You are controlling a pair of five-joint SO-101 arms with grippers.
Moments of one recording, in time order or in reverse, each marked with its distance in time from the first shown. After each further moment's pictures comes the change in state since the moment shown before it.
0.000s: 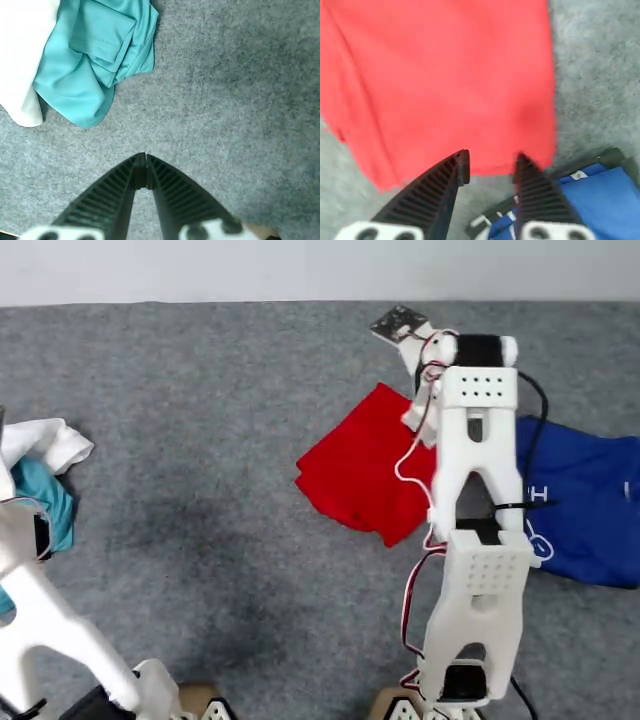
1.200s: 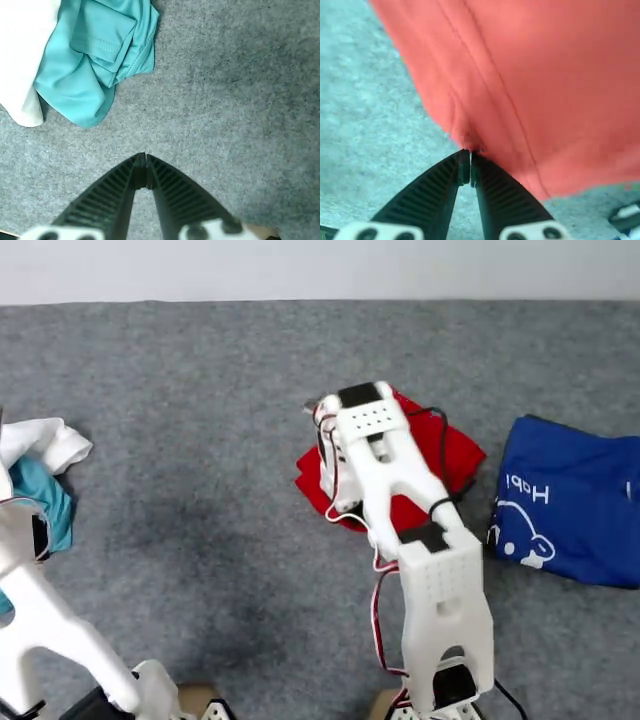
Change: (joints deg) left arm 0.0 -0.2 0.0 0.0 0.0; right arm -17.4 -1.7 24.4 -0.3 -26.5
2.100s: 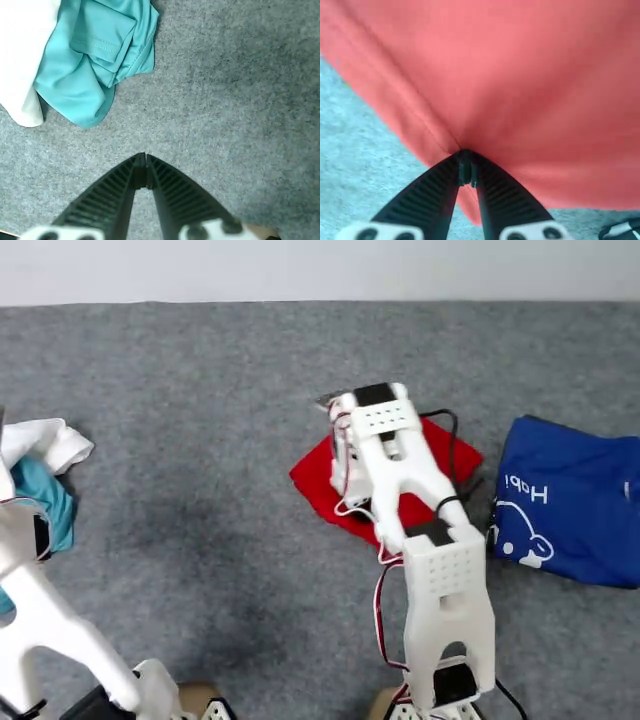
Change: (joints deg) left arm 0.0 0.0 0.0 0.0 0.0; right arm 1.8 5.3 0.0 -3.9 2.5
